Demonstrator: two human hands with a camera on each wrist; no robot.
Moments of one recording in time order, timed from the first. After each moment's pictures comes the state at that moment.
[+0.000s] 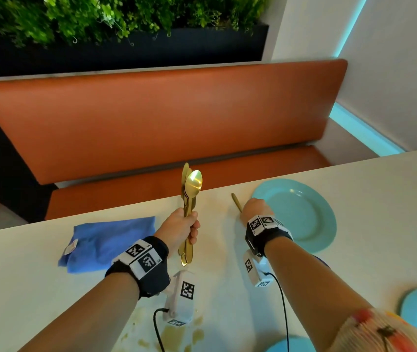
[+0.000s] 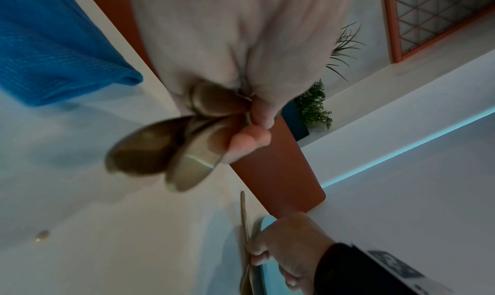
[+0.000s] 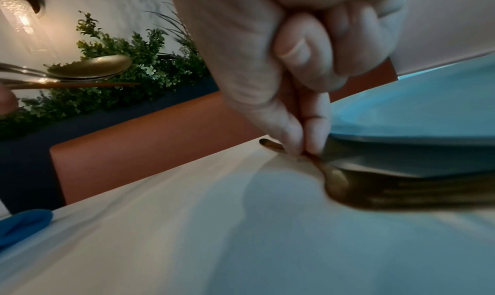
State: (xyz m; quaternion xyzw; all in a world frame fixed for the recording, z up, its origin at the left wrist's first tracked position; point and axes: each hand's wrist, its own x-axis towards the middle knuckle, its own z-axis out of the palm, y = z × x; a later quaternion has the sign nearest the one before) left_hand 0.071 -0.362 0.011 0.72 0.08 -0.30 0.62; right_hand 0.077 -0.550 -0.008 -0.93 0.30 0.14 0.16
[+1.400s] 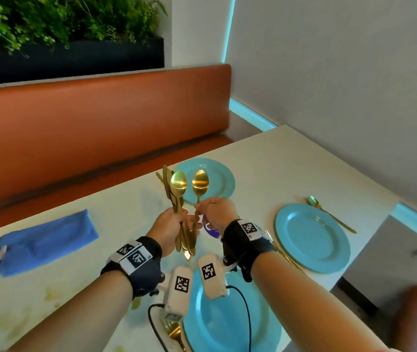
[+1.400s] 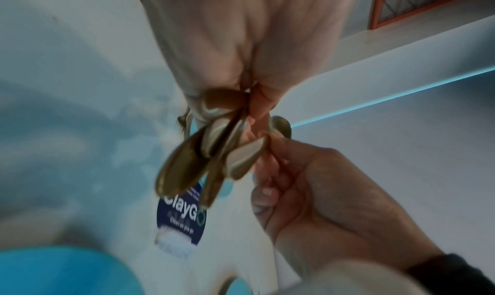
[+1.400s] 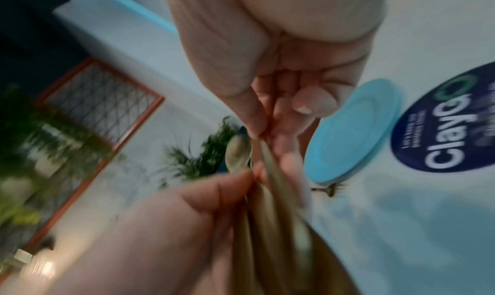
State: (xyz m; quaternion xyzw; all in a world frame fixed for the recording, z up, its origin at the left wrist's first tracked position) left_hand -0.080 -0.429 0.075 0.61 0.01 -0.41 0.68; right_hand -0.121 -0.551 0.075 -0.76 0.34 -0.02 0.55
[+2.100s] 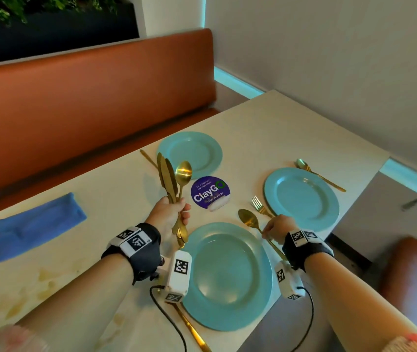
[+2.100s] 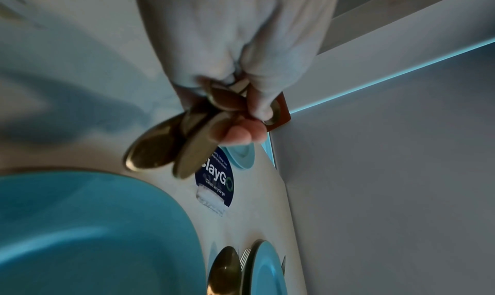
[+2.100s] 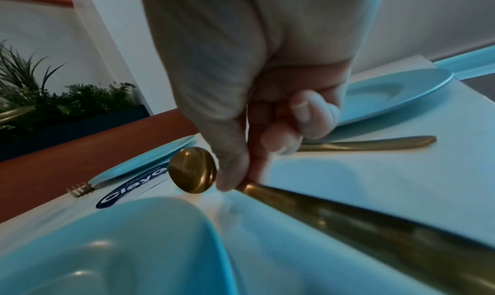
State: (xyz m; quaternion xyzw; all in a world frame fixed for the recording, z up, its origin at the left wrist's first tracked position) left_hand -0.111 -0.446 0.037 0.68 0.03 -0.38 0.63; right_hand -0.277 -0.662 -0.014 -0.84 0.46 0.17 0.24
